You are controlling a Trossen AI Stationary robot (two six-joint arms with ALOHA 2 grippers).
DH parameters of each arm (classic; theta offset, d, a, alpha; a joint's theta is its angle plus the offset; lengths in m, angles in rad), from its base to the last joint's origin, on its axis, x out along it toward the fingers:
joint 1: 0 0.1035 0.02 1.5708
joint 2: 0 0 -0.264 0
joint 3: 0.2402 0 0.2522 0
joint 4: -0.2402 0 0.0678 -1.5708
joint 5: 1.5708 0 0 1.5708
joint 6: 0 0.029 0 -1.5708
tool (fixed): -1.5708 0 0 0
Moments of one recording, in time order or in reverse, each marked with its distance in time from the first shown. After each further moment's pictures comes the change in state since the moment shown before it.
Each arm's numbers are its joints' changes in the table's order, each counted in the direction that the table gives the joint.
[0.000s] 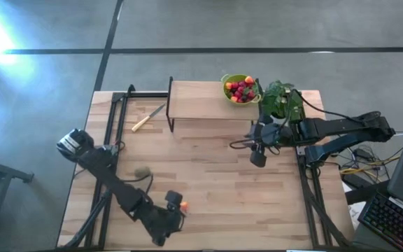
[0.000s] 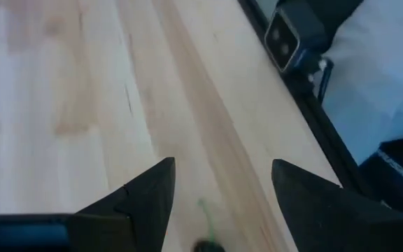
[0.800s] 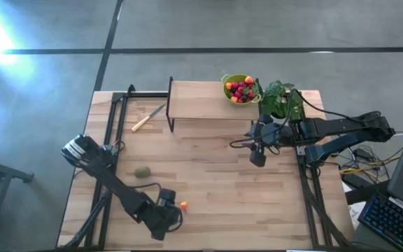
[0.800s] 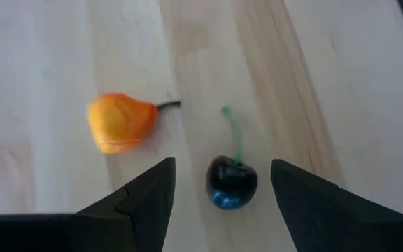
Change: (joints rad) left arm -0.013 -0.093 -0.079 -0.073 -0.010 -0.188; right arm 0.000 0.000 0.003 0.003 -0.002 0.014
